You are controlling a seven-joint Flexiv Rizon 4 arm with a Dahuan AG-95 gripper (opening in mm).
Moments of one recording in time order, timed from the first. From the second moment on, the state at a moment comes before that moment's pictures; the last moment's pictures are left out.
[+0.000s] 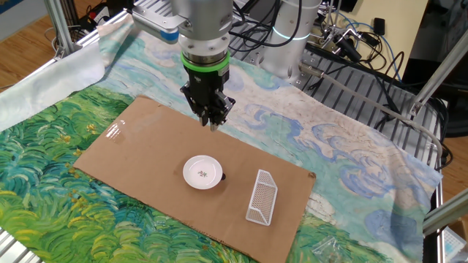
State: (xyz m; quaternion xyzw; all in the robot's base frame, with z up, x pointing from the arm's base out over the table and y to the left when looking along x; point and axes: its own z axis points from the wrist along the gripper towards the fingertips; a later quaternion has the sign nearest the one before) arm 0.499 0.003 0.171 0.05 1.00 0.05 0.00
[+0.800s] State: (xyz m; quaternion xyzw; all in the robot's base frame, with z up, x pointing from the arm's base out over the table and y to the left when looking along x) arm 0.499 0.003 0.171 0.03 1.00 0.05 0.00
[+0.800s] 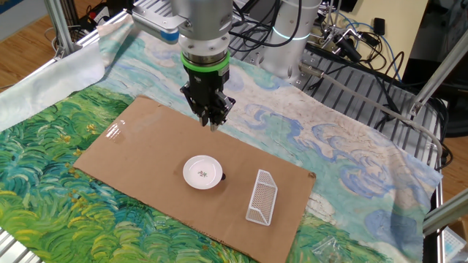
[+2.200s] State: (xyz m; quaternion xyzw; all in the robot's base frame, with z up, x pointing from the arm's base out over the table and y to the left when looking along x) arm 0.500 0.003 0.171 0.01 1.00 0.05 0.00
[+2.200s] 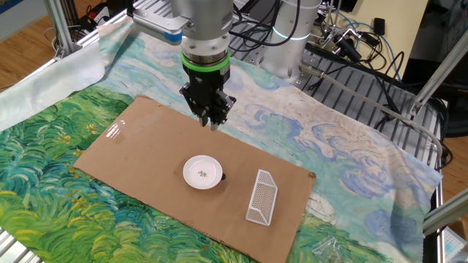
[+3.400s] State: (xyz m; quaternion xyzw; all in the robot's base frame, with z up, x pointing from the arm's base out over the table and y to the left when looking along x) arm 0.499 0.003 0.171 0.00 1.00 0.05 0.00
